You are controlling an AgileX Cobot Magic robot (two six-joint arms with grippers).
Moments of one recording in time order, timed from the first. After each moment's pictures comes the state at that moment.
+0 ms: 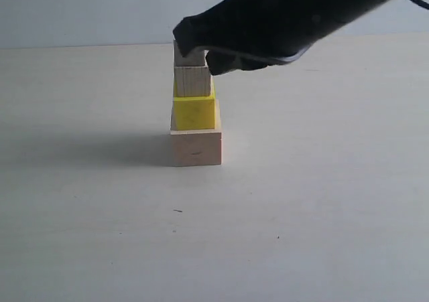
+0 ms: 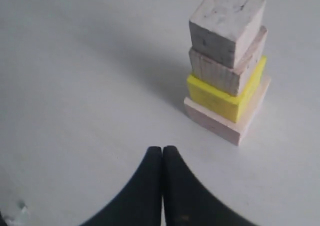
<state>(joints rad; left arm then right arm) -0.70 0.41 -0.52 0.40 0.53 -0.33 0.72 1.39 -1.14 0.24 0.67 0.06</state>
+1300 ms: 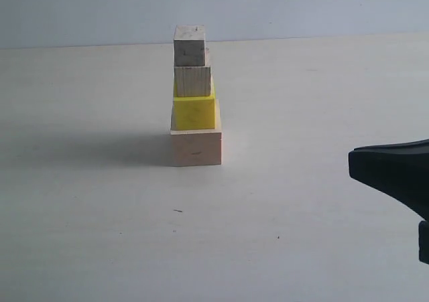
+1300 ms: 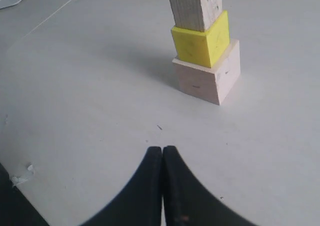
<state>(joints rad) -0.70 0.41 -0.41 0.49 0.47 -0.33 0.72 0.60 -0.45 0.26 0.48 0.03</state>
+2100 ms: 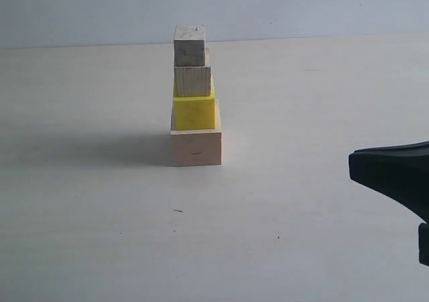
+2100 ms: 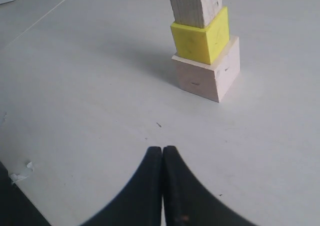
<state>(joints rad) -0.70 0.41 -0.41 0.52 0.47 -0.33 0.72 0.60 -0.45 0.26 0.48 0.03</state>
